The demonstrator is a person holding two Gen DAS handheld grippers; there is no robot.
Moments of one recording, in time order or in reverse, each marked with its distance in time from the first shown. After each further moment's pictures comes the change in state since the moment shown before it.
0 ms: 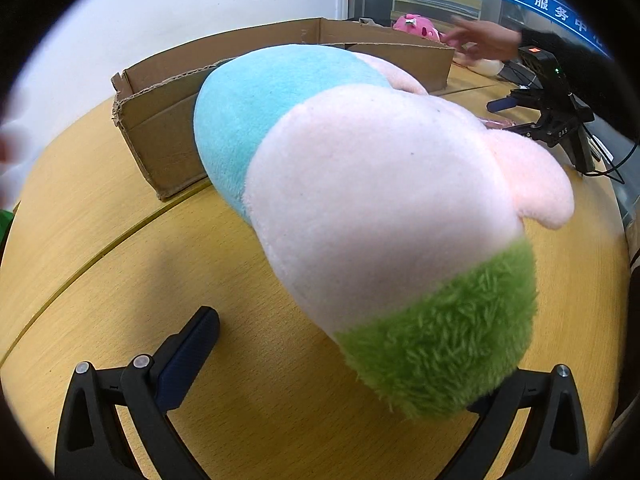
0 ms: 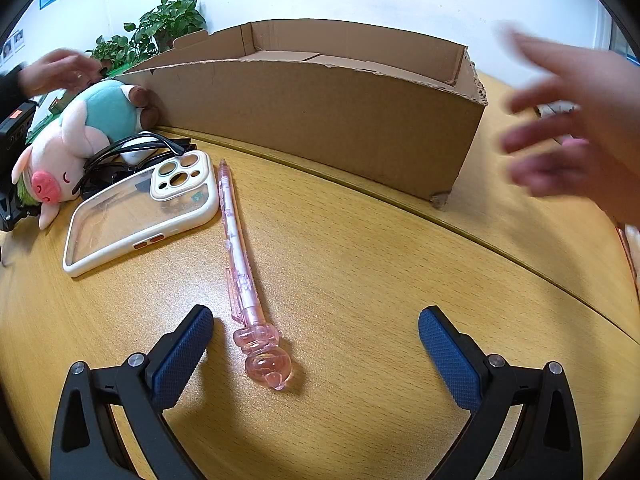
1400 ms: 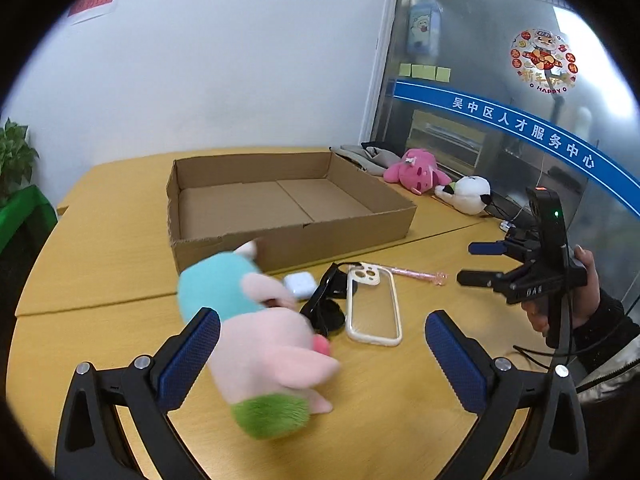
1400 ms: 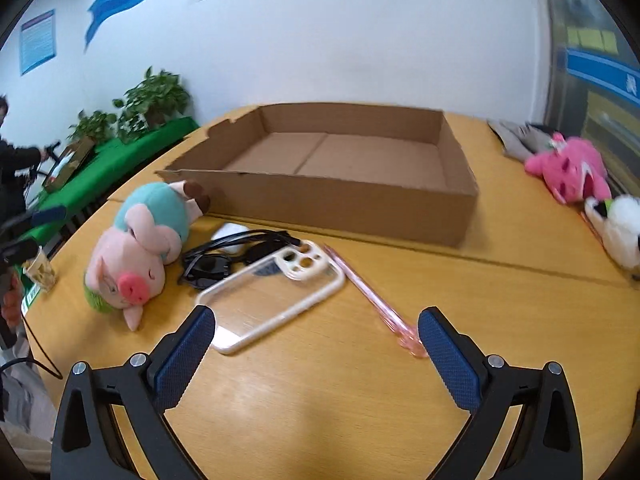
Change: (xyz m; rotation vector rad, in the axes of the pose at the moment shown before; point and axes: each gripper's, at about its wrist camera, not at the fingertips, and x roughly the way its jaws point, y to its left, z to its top) left arm -0.128 -0.066 0.029 -0.237 -0.385 0.029; right arm -0.101 0.109 0.022 0.160 -0.203 -0.054
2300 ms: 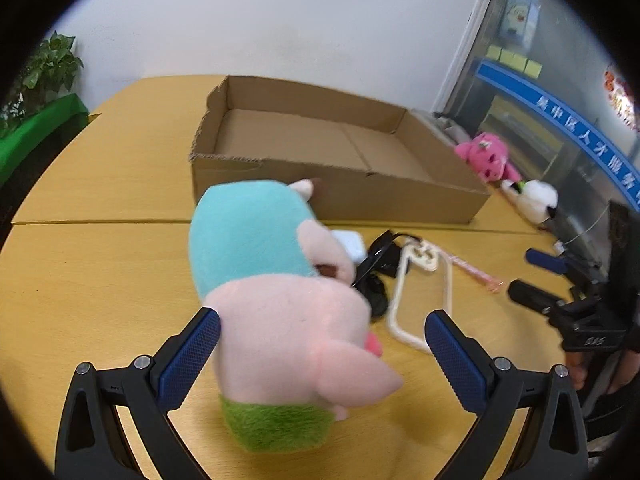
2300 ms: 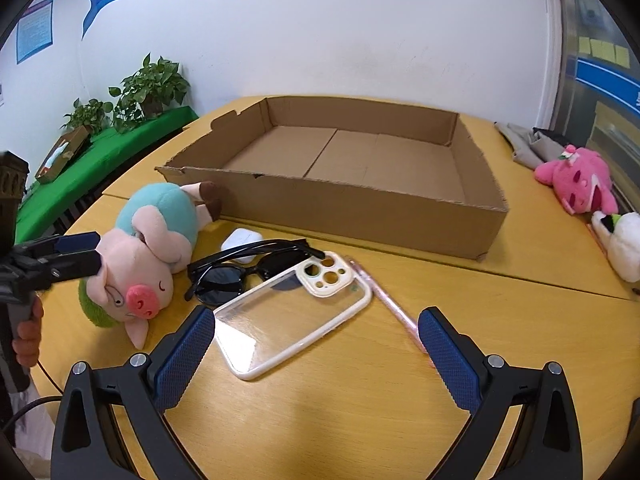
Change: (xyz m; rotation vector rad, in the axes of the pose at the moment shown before) left arm 0.060 0.031 -0.024 -0.259 0.200 0.153; right arm 0.028 0.027 0.018 0.000 0.033 -0.024
